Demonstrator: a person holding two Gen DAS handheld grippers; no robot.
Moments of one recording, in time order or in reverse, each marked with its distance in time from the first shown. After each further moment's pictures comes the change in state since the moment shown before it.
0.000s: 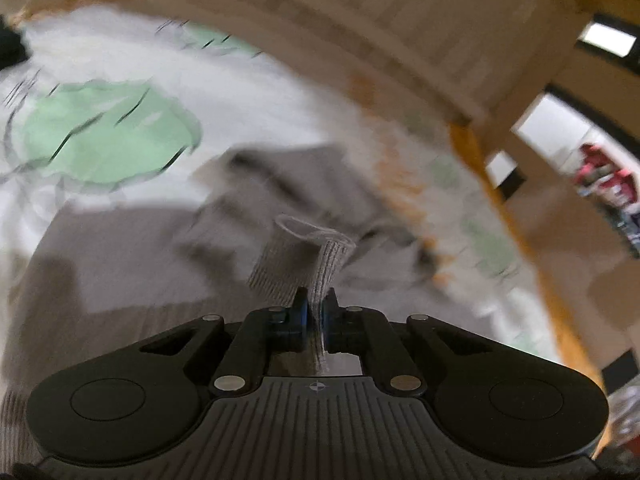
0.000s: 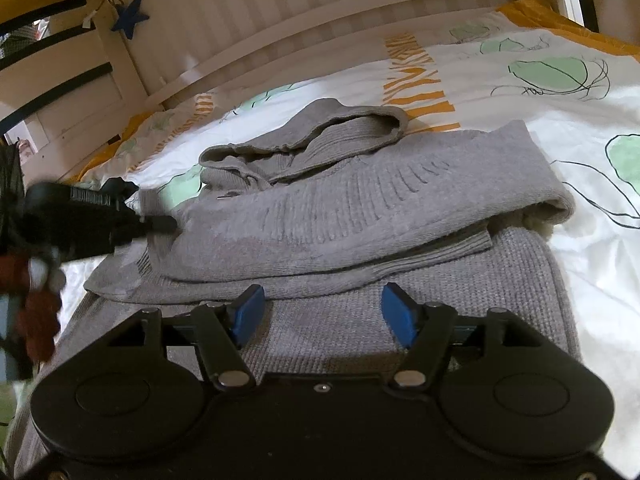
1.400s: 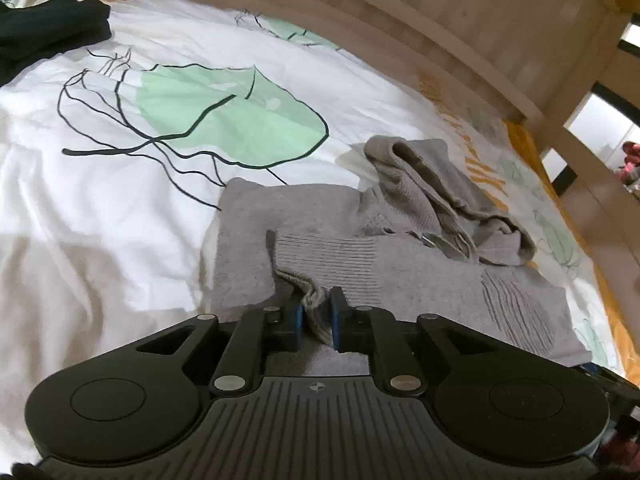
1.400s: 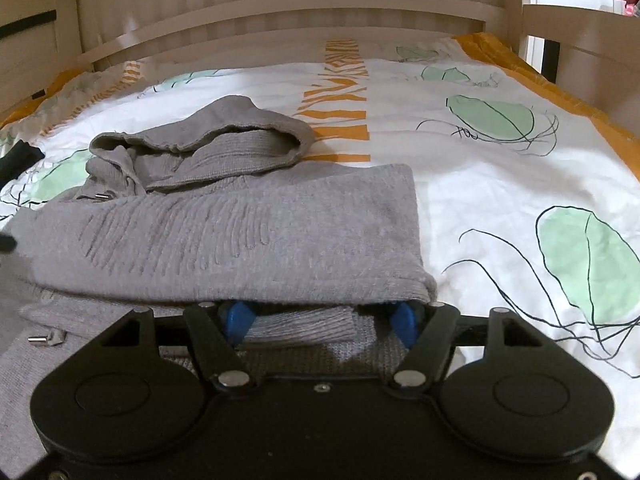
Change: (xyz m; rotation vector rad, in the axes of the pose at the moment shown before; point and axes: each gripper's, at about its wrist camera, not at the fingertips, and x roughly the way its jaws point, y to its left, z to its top) left arm -0.030 0.114 -0.021 -0.024 0.032 0.151; right arm 0.027 -0.024 0.033 -0.143 0.026 -0.302
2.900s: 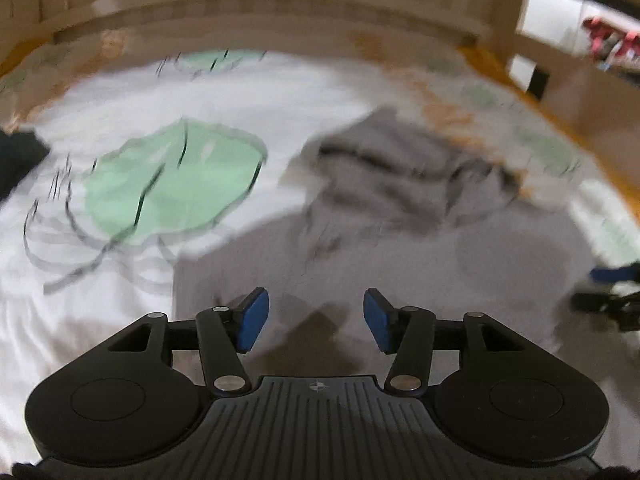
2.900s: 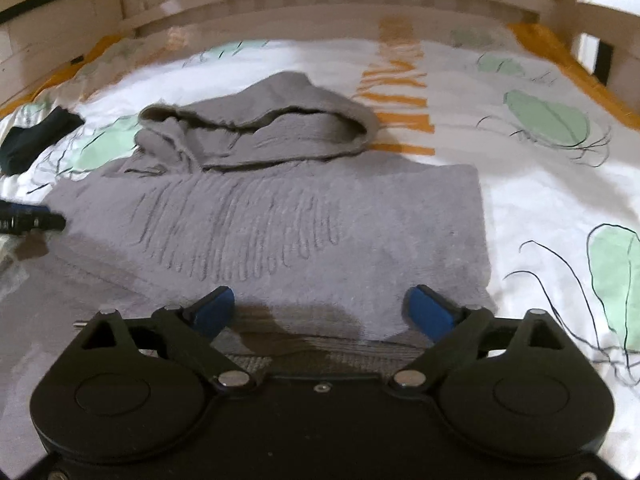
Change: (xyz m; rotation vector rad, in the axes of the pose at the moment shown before) left arm -0.005 -0.068 0.028 0.396 0.023 0.060; right arm -0.001 0.020 0.024 -0.085 0.132 0.139
